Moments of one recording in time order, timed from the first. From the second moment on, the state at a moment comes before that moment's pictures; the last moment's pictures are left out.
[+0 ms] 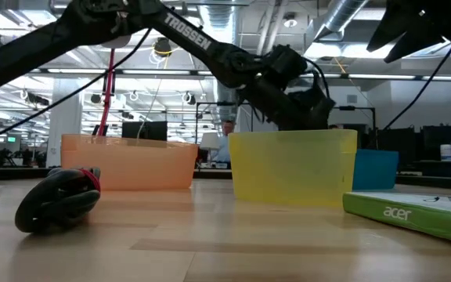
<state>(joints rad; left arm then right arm) 0.24 2.46 1.99 -0.14 0.14 -0.04 0.59 1.14 0.98 -1.33 0.94 1.44</state>
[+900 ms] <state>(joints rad) 0.24 2.47 2.10 -0.32 0.09 0.08 0.59 1.14 0.99 -1.33 0.94 1.40</state>
